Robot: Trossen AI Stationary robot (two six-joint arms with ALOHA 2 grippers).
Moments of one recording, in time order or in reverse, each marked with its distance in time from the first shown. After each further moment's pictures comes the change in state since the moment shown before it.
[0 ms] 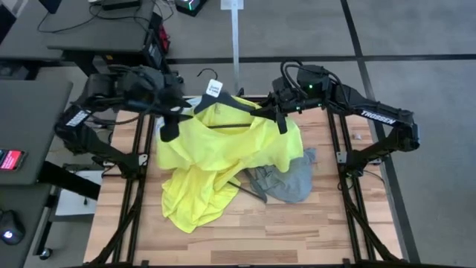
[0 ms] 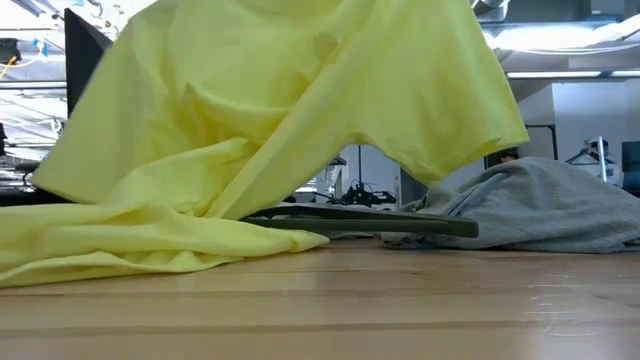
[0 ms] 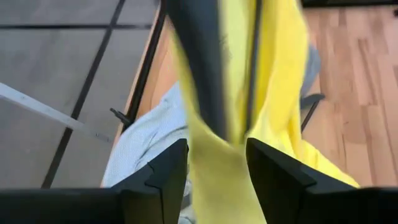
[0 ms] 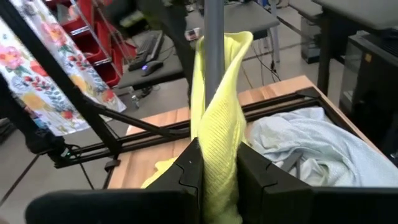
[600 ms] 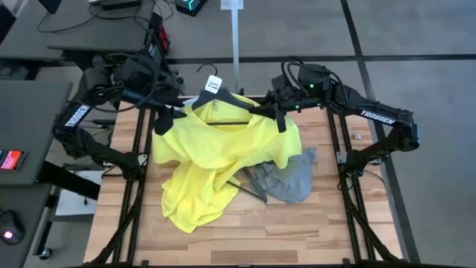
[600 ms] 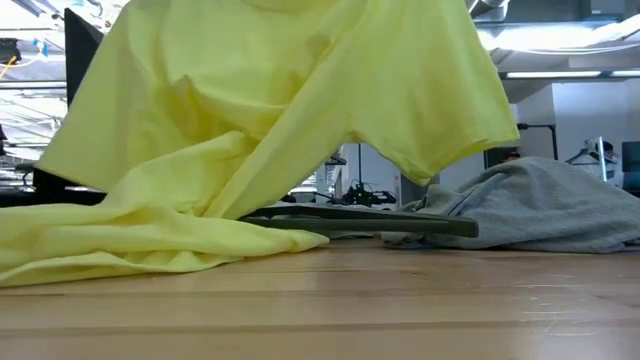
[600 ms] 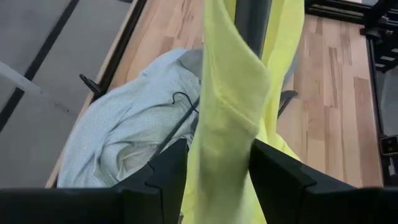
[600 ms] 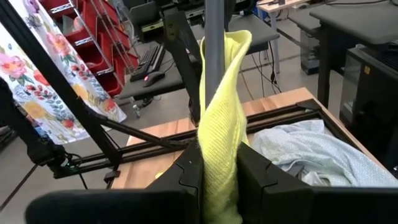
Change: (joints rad) left arm 0.222 -0.032 -0.082 -0.035 0.267 0.006; right arm 0.002 0.001 0.000 0.055 0.001 0.002
